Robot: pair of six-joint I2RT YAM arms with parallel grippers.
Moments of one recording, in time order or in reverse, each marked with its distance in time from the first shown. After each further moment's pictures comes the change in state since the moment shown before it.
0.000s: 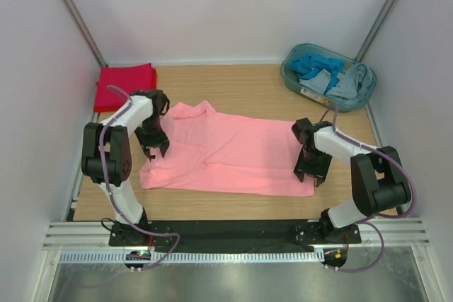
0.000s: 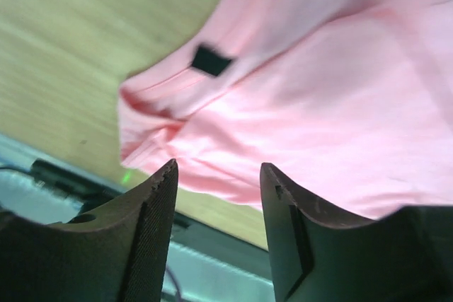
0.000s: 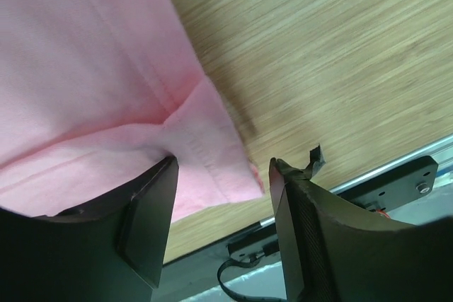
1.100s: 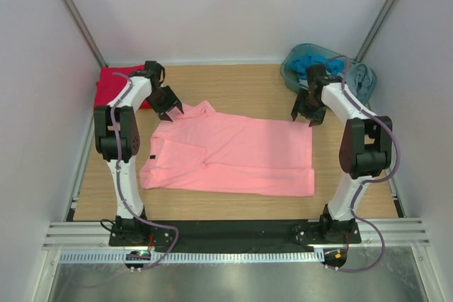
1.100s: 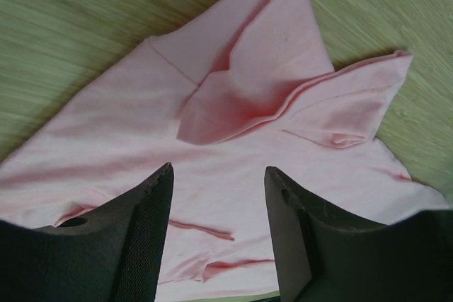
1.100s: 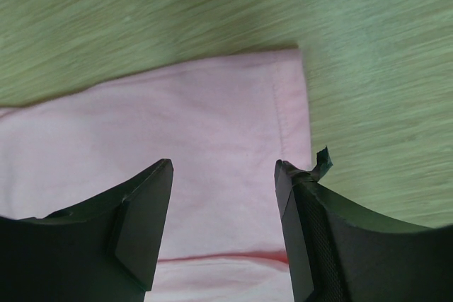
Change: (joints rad) left arm 0.083 0.317 0.477 0.315 0.384 -0.010; right arm -0.186 0.344 0.644 0.132 -0.177 -0.301
